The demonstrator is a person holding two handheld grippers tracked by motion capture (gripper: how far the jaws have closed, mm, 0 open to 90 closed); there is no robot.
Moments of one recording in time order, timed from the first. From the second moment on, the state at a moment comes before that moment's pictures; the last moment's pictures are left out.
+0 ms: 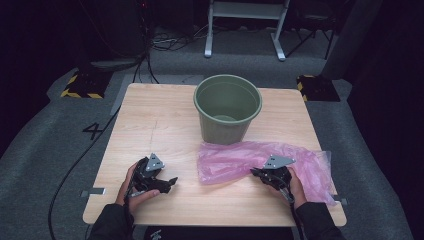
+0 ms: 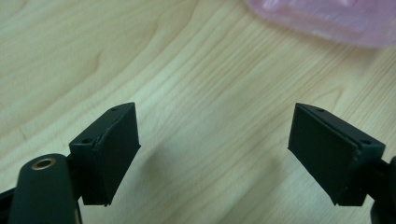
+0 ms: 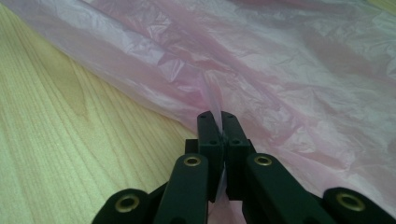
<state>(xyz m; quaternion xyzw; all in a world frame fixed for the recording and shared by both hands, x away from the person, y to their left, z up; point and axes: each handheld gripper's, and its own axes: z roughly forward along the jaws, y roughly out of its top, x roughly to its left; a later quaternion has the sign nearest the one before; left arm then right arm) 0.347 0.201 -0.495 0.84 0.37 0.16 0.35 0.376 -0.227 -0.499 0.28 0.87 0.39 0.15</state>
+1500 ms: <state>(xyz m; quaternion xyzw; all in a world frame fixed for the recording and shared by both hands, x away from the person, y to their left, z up) 0.349 0.199 -0.504 0.84 0.38 0.15 0.36 0.348 -0.255 -0.453 0.21 0.82 0.46 0.25</state>
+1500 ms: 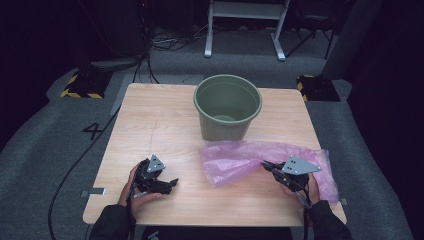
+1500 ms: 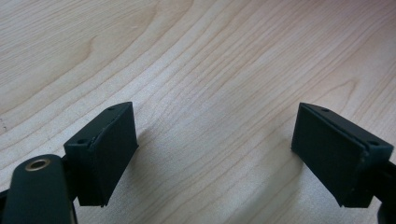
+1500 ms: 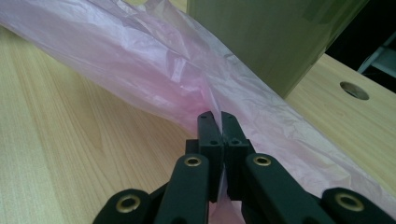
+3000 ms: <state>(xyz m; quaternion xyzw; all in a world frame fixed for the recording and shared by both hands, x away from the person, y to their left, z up) 0.351 0.198 -0.504 0.84 0.38 0.16 0.36 0.329 -0.261 -0.408 0.16 0.78 0.52 0.32</state>
